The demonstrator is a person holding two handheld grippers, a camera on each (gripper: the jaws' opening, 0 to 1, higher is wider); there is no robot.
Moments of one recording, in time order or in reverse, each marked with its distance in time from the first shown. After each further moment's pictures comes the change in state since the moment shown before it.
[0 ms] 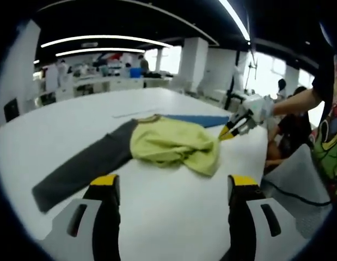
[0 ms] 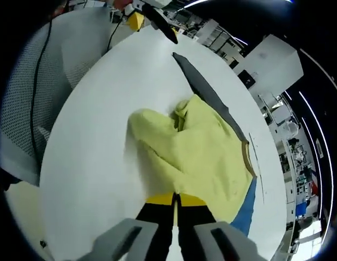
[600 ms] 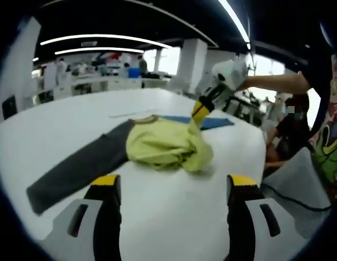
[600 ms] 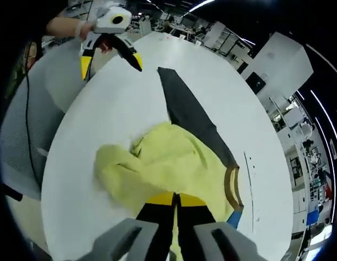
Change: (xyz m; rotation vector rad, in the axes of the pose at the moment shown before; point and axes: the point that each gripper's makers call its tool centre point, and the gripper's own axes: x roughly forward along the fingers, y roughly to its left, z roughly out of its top) left arm 0.014 -0.002 0.001 -0.021 -0.008 -0.025; right arm 0.032 -0.103 0.064 0.033 -0.031 0.154
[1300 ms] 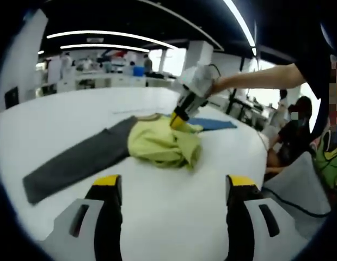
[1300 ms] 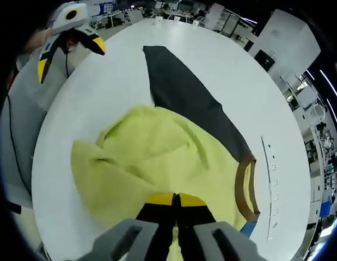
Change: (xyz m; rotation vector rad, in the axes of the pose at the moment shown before) left arm 0.001 0.009 -0.009 -0.056 -0.009 0.017; right arm 0.072 -0.014 -0.020 0.079 0.117 0.118
